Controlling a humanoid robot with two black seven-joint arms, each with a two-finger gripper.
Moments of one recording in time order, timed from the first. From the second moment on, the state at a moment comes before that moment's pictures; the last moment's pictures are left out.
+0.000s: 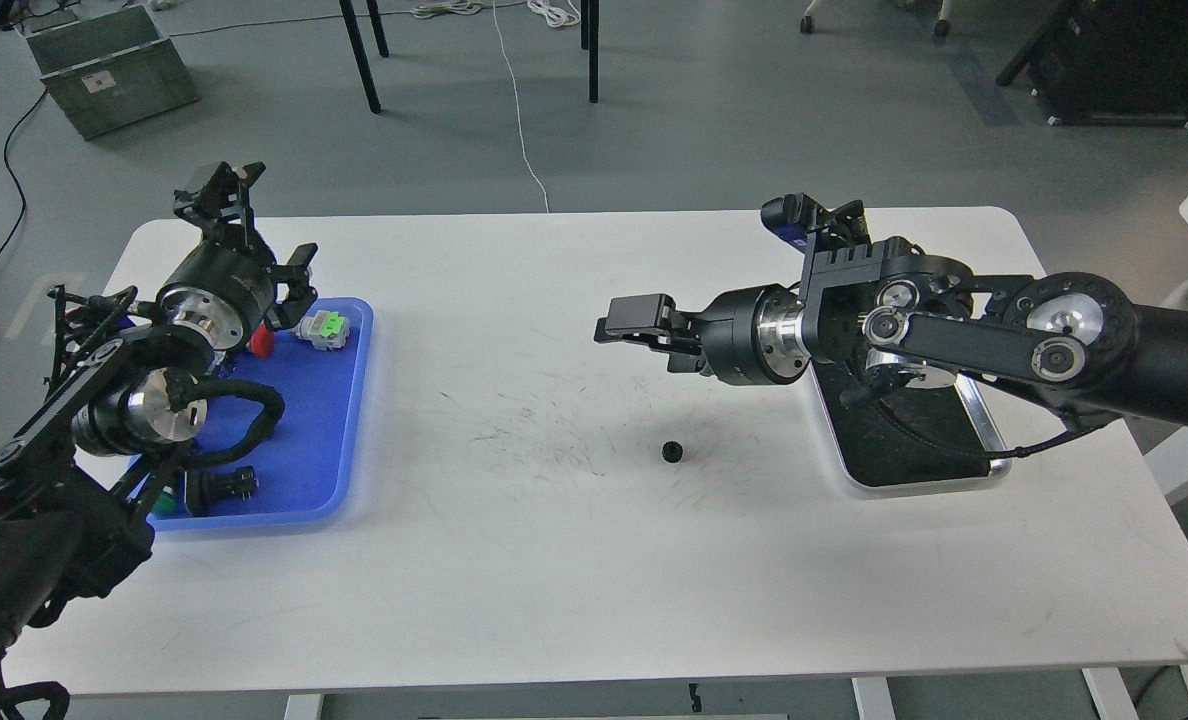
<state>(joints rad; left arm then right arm) -0.52 0.34 -1.10 -0.94 0.44 -0.07 -0.12 1.36 -0.36 -0.22 1.27 -0.65 0.22 -0.20</state>
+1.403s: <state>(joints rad) -0.49 0.38 -1.09 -0.80 0.43 -0.33 -0.19 1.41 -0.14 -0.52 1.12 -0.80 0.30 -0.25</state>
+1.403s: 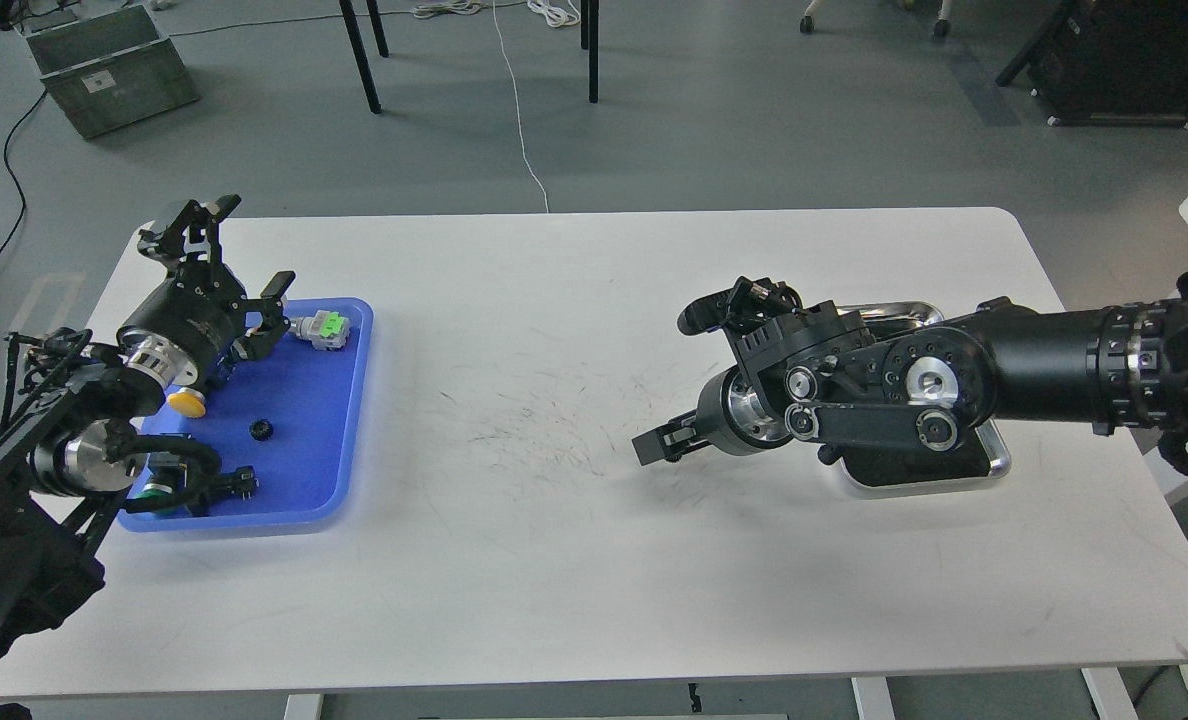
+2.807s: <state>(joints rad) -0.49 0.41 -1.10 -0.80 0.43 -0.33 -0.19 1.42 -0.08 -0.56 1.06 -0.80 0.31 -0.25</state>
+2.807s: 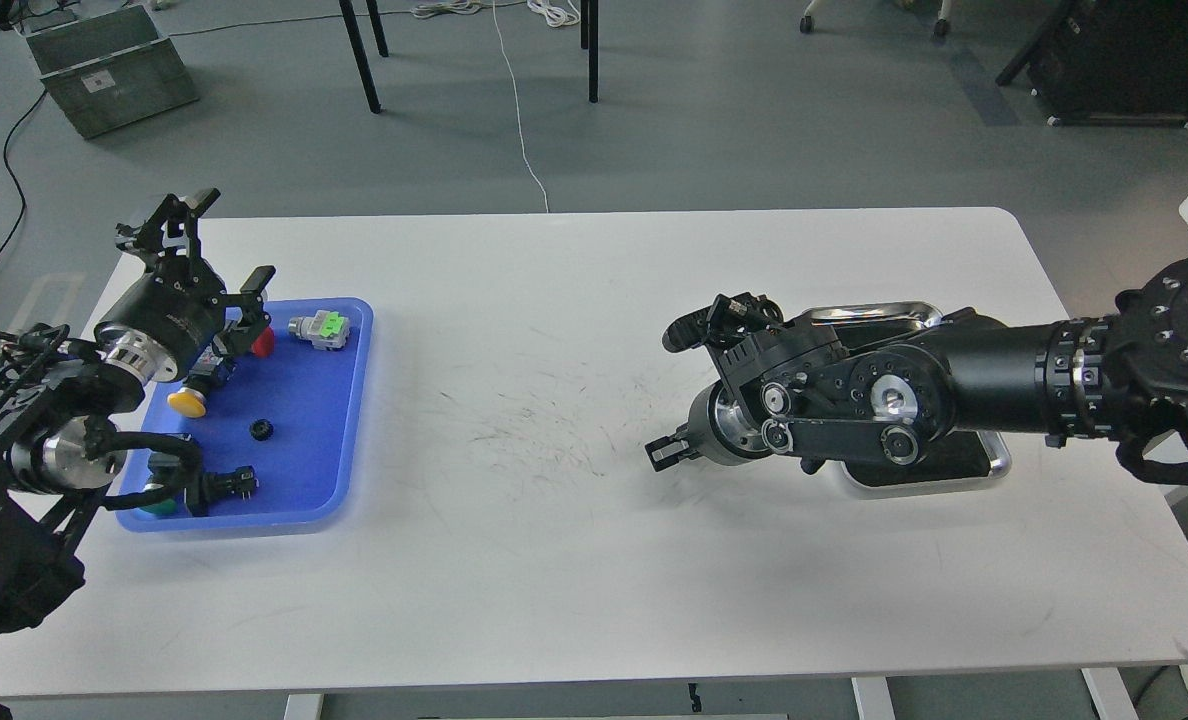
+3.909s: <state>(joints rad) -0.51 0.42 -1.09 -0.80 0.43 -0.31 -0.19 1.25 -0.54 -0.40 0.89 -0.82 0.18 -0.11</state>
